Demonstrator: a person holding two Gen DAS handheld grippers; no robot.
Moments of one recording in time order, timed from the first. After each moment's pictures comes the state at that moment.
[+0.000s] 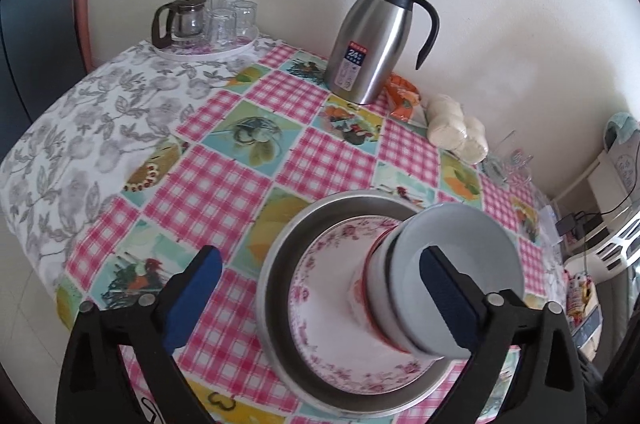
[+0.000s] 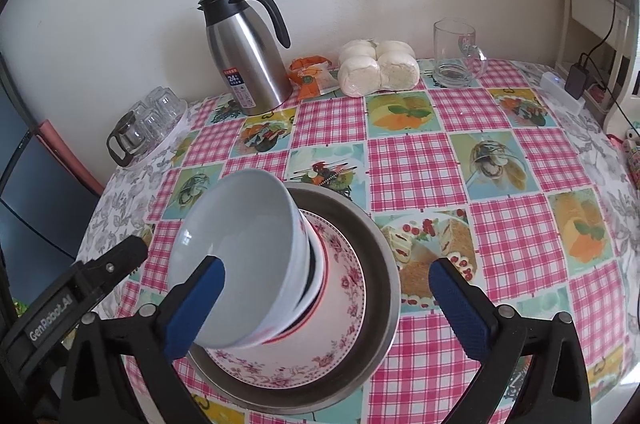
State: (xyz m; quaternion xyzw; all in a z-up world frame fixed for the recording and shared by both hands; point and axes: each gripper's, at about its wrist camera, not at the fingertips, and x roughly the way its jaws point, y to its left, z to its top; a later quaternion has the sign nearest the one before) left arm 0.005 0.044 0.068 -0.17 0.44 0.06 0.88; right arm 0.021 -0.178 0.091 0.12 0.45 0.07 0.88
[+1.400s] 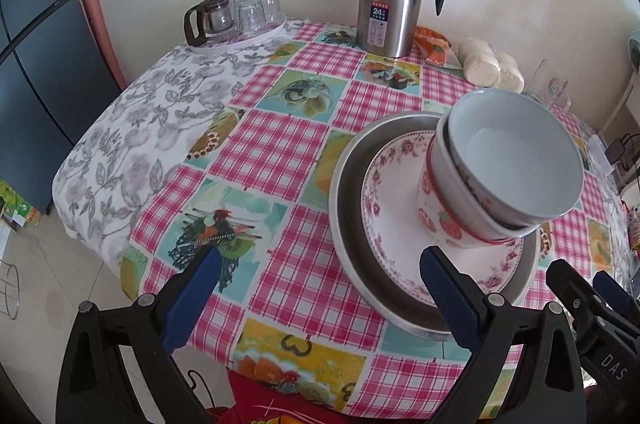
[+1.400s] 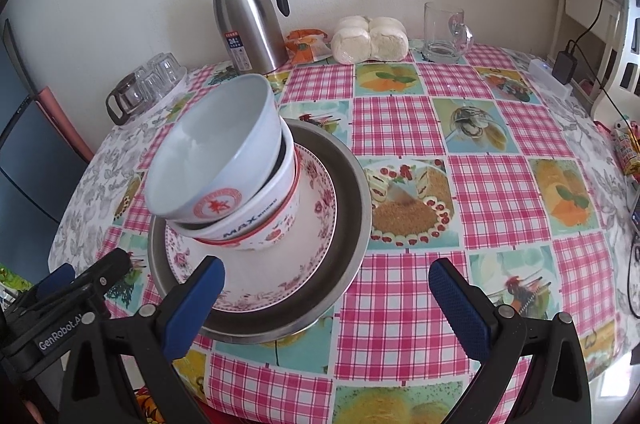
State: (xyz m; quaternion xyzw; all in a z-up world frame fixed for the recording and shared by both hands) left arm -0.053 0.031 0.045 -0.06 0.48 0.12 0.87; right arm -0.033 -0.186 0.068 0.09 0.47 0.07 0.88
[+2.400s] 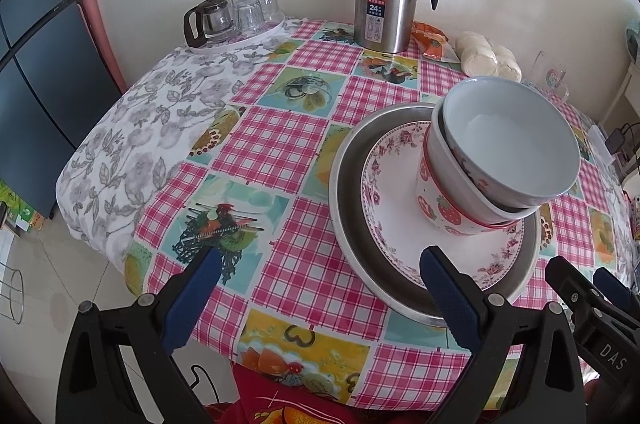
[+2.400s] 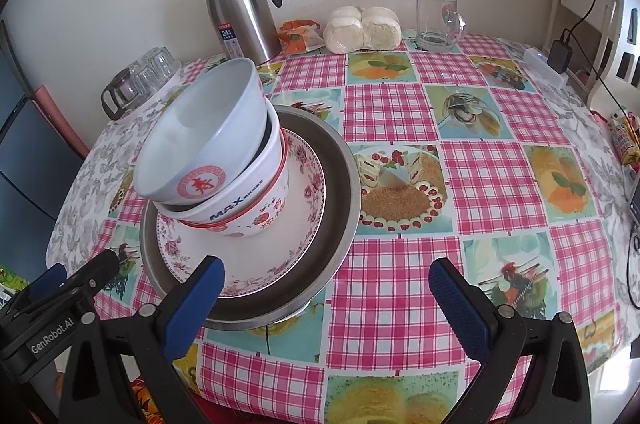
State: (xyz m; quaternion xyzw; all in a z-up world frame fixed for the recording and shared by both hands) left arm -0.060 0.026 0.045 -0.04 0.48 0.11 0.87; right arm -0.039 -0.190 0.062 0.09 0.48 0.07 0.87
